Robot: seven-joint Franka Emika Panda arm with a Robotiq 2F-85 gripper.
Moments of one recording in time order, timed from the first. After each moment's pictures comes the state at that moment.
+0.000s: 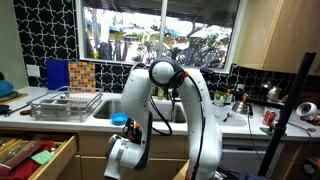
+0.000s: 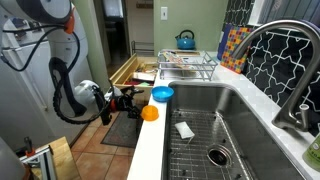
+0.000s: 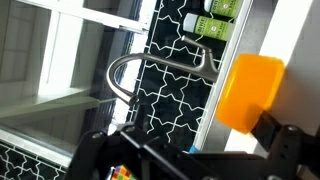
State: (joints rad) arm 0.23 0.41 0.38 -2.54 -1.66 1.16 1.14
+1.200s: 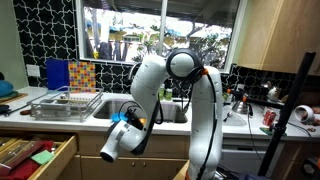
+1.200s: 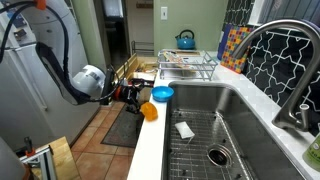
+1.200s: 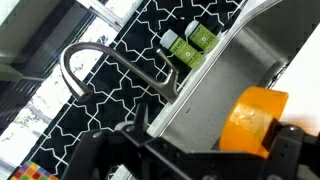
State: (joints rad) arm 0.21 0.19 0.32 -2.56 -1.58 1.39 0.55
